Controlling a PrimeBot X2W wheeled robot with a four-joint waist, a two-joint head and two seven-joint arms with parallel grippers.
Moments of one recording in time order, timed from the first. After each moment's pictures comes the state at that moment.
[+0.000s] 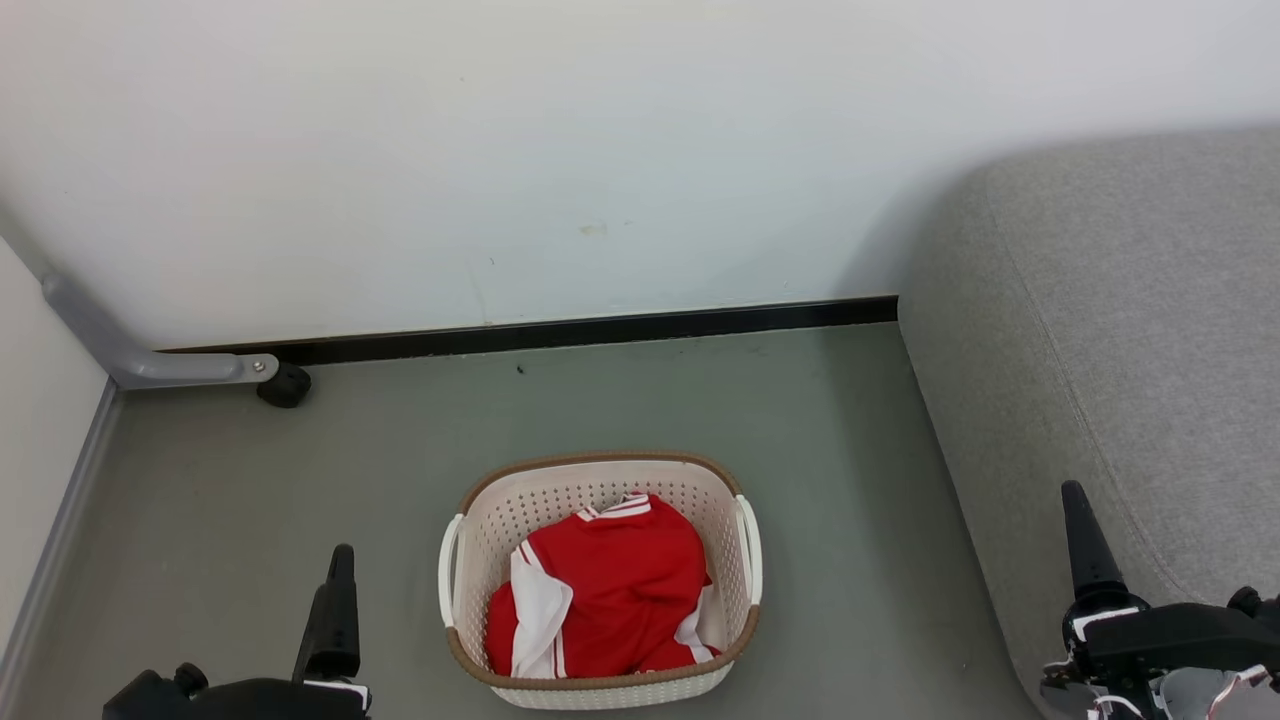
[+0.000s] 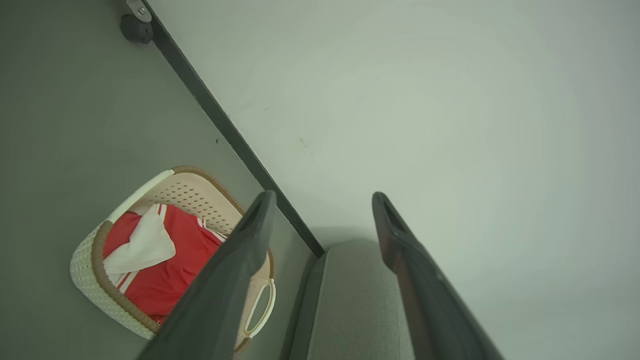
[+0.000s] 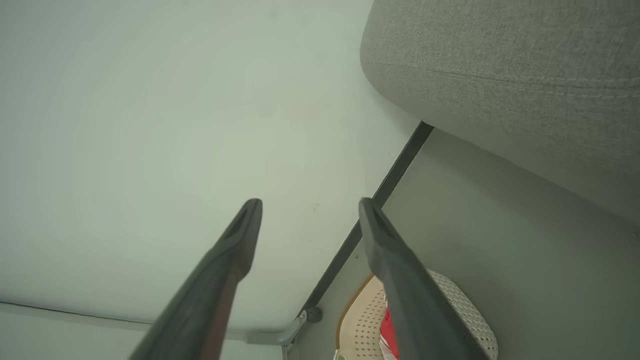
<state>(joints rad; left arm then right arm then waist) -0.05 0.05 -0.01 0.35 -1.27 -0.12 -0.05 -0.10 -0.07 0.02 0.35 1.22 0.11 -0.05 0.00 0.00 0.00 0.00</state>
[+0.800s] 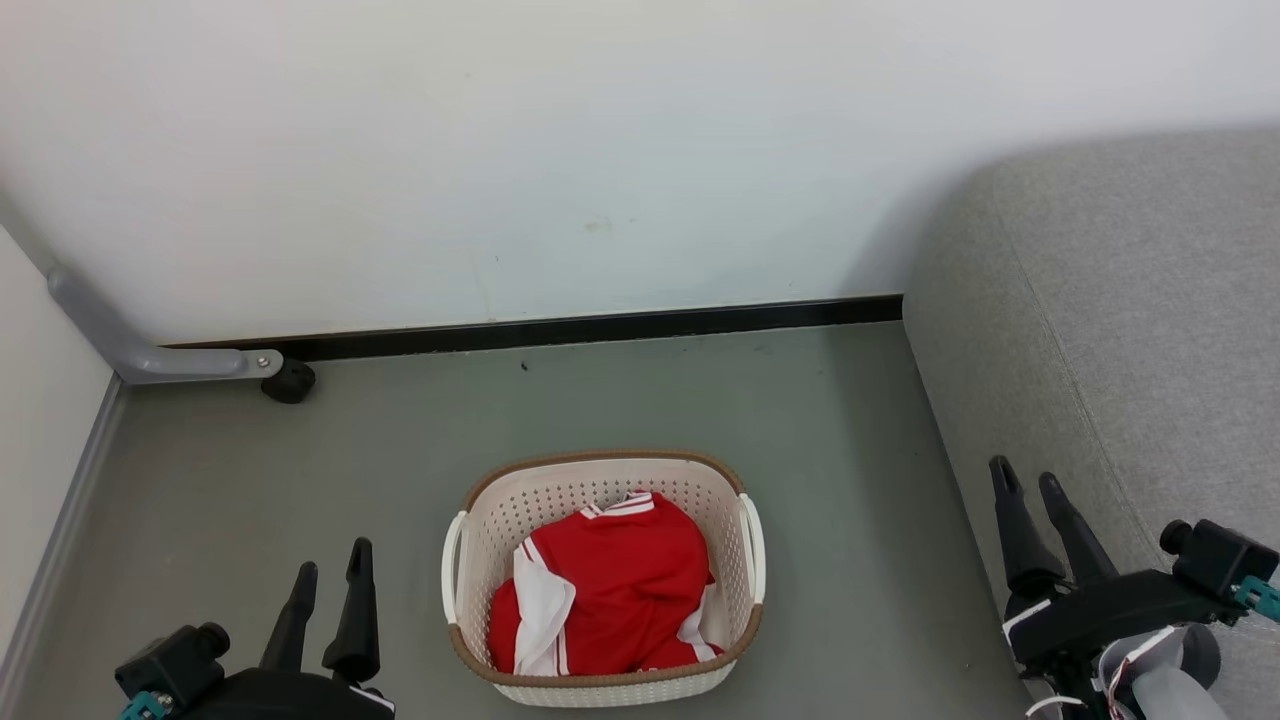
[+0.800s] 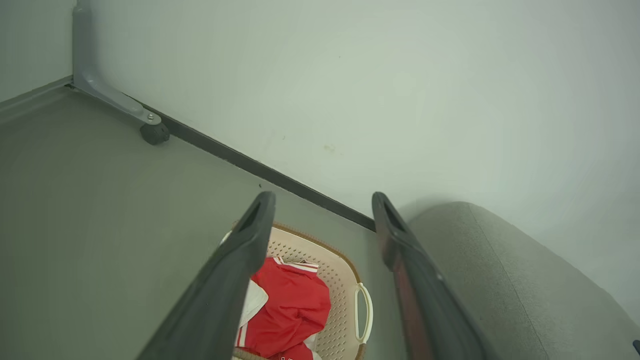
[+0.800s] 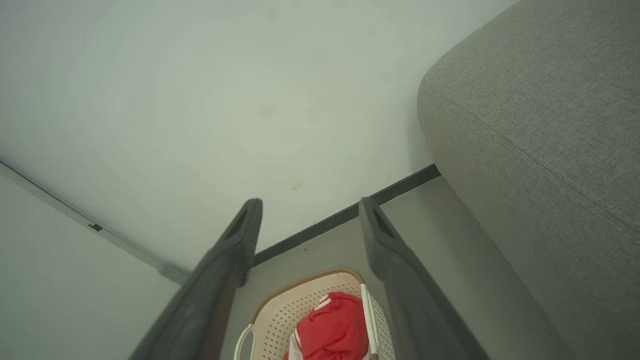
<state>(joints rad) -0.08 0.12 -0.08 0.38 -0.82 -0.12 -0.13 -0.16 -0.12 0.16 0.38 0.79 0.11 -0.13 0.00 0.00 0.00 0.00</state>
